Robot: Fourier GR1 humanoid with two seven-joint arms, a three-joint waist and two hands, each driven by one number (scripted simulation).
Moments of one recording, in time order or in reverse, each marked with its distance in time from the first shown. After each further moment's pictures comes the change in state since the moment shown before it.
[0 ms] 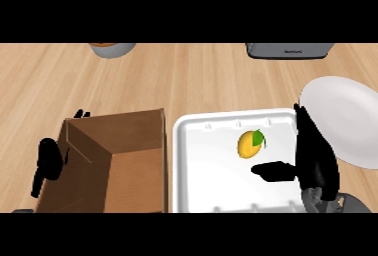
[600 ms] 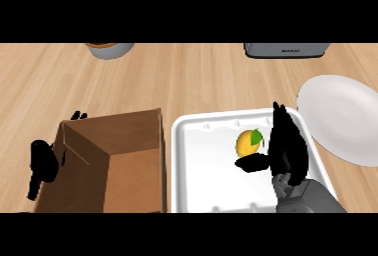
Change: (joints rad) left arm 0.018 -0.010 0.022 -0.014 -0.007 -0.006 0.005; right arm -0.070 0.174 -0.003 0.174 0.124 0.066 0.012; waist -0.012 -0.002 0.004
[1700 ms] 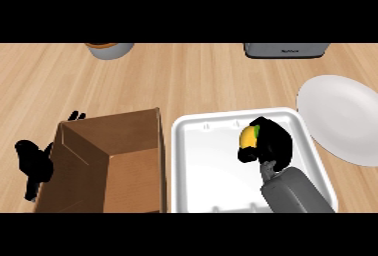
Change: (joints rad) left arm 0.005 -0.017 0.030 -0.010 -0.014 -0.028 0.014; right arm -0.047 0.114 -0.079 0.279 0.061 0.083 -0.101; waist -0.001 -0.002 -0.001
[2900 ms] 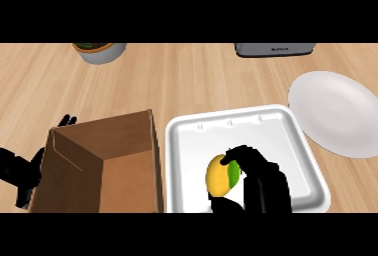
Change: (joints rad) left arm 0.043 -0.021 0.052 -0.032 -0.001 -0.007 0.000; right arm 0.247 -0.051 0.328 -0.539 0.340 -0.268 -0.216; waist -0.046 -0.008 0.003
